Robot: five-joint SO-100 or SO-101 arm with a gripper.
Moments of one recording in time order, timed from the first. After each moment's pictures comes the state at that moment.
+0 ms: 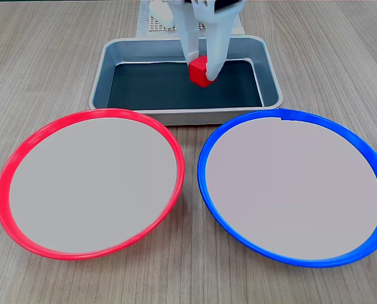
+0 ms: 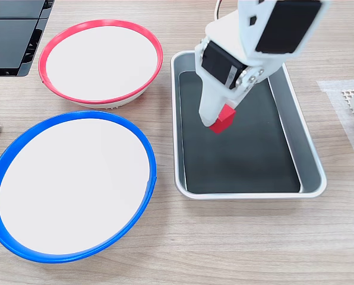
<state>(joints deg) -3.0 100.7 108.1 75.1 -35.4</state>
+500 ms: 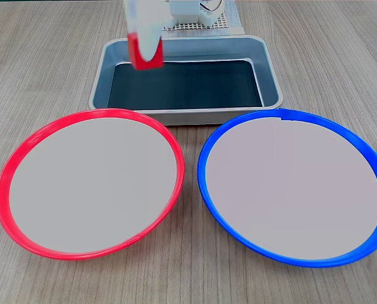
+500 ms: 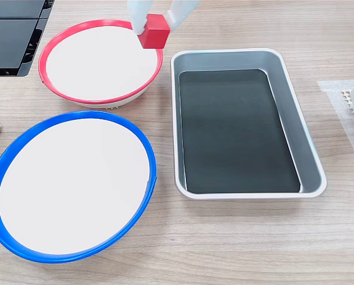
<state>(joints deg) 10.3 81.7 71.1 80.9 -28.4</state>
